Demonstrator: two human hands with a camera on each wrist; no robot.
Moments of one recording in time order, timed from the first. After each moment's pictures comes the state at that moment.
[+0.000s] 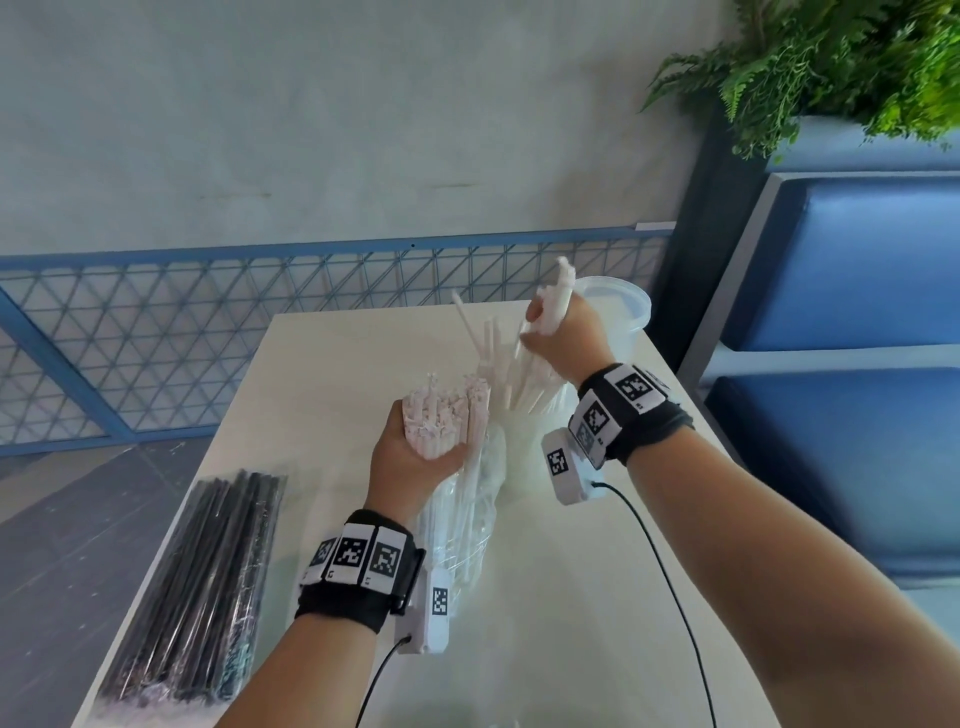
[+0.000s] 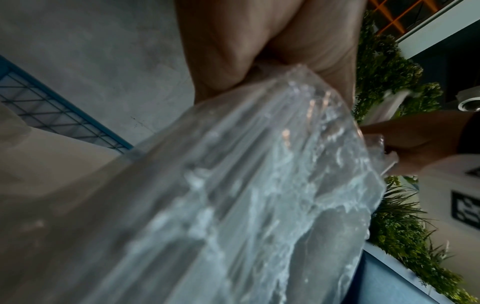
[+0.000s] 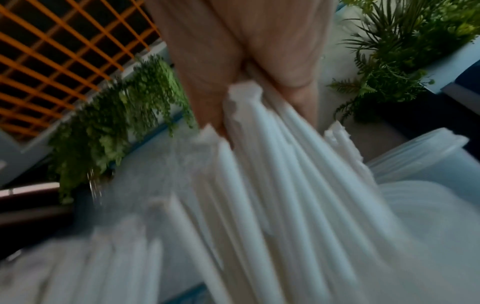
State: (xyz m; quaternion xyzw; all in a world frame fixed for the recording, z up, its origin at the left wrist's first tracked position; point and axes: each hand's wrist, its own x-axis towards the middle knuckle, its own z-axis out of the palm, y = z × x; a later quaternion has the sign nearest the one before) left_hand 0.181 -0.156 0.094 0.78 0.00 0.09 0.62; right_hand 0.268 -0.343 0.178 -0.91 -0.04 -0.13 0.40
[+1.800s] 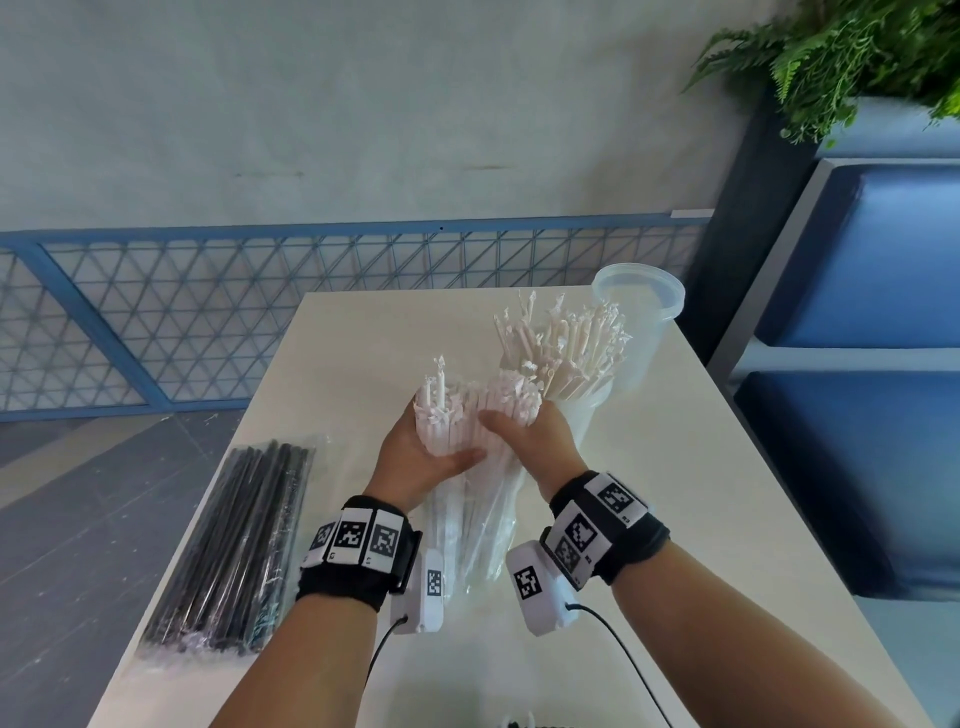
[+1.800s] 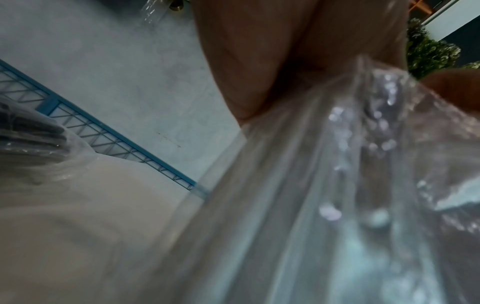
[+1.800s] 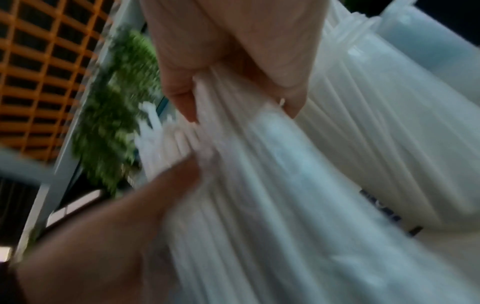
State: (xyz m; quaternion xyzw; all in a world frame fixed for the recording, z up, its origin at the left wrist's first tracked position) left_hand 0.168 -0.136 0.091 0.79 0.01 0.03 0.61; right_hand 0.175 -0.284 0.122 -0.76 0.04 0.03 0.65
